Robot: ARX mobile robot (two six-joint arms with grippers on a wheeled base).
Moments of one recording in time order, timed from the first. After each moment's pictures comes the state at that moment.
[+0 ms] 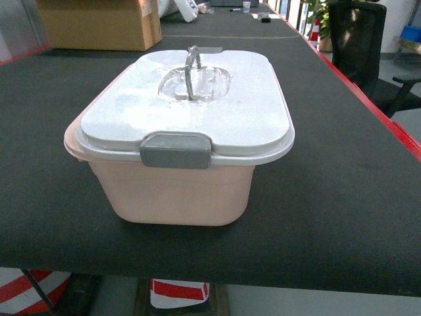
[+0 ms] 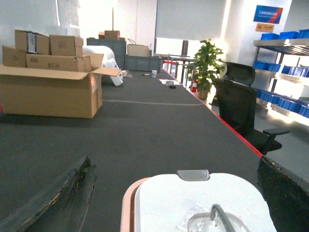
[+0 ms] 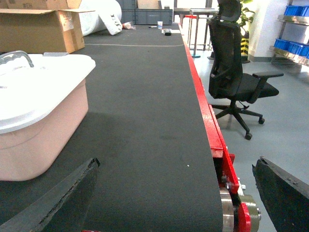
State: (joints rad) left arm -0.25 1.49 0.86 0.83 -0.09 -0.07; right arm 0.00 0.00 0.01 0.00 0.00 0.00
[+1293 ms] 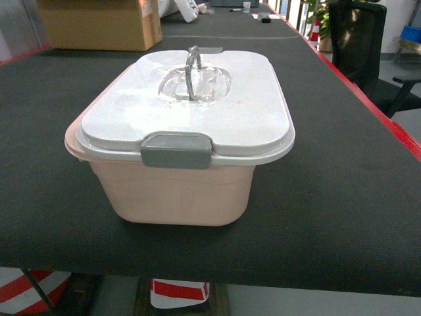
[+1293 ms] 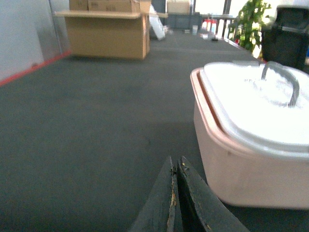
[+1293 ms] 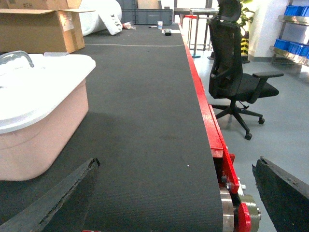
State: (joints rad) left arm 0.00 0.56 0.01 0.57 0.00 -0.02; right arm 0.00 0.00 0.01 -0.01 0.00 0.00
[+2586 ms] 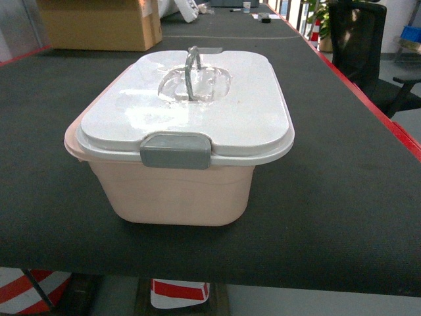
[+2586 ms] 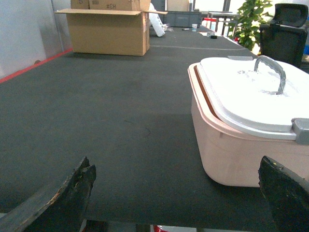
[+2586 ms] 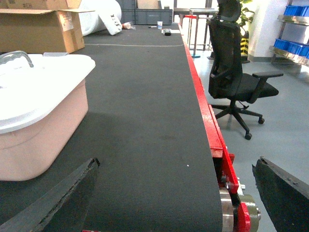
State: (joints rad) left arm 0.00 0.01 0.01 0.00 0.00 -0.01; right arm 0.00 0.00 0.01 -0.01 0.00 0.00
